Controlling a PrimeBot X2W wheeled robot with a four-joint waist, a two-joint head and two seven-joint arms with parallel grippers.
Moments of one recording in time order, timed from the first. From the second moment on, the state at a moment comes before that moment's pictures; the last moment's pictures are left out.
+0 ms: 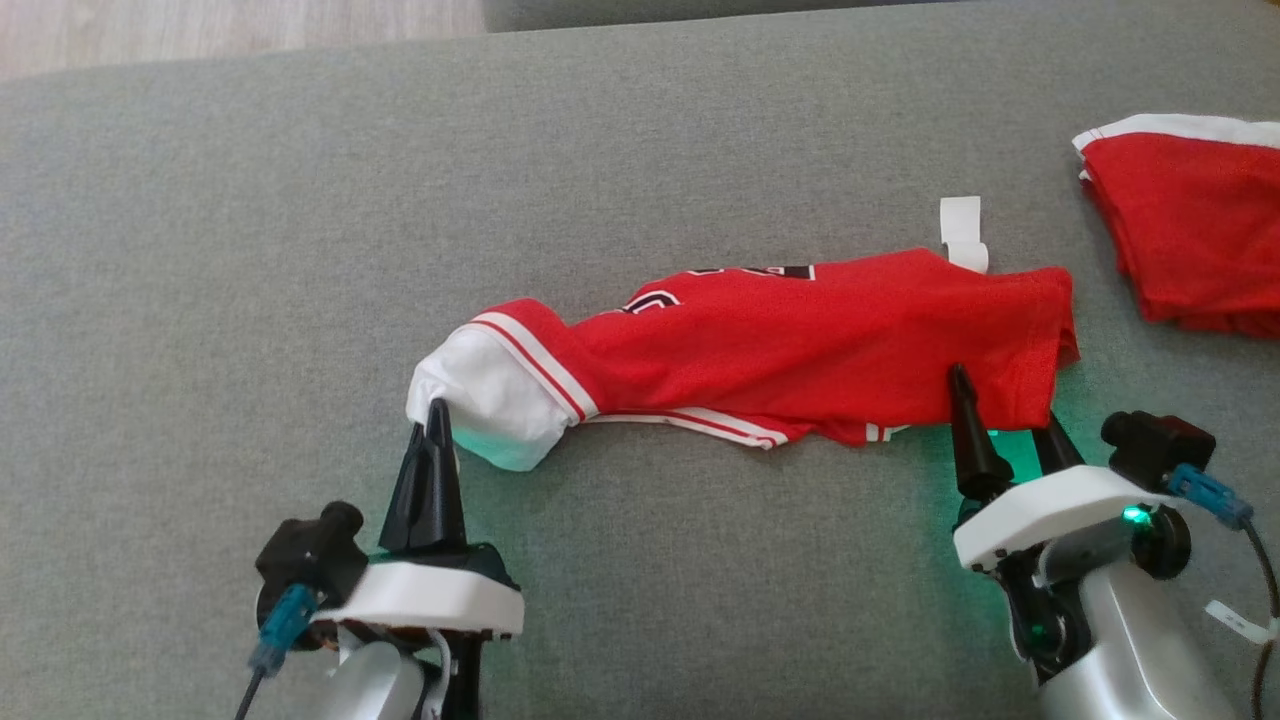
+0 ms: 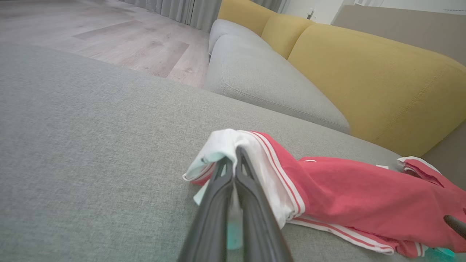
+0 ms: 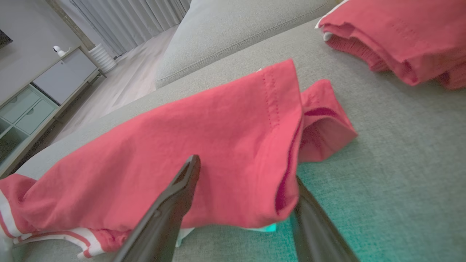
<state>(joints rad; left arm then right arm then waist) -0.13 0.14 -0.45 0.18 -0.61 0.17 -0.23 -0.20 -0.05 0.05 0.43 0.42 0.12 -0.04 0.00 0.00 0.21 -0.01</state>
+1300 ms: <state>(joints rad) -0.33 0.28 -0.39 -0.33 -0.58 0.14 -0.07 -0.21 -0.06 -0.14 -0.36 0.47 0.12 0.27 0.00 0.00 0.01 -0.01</state>
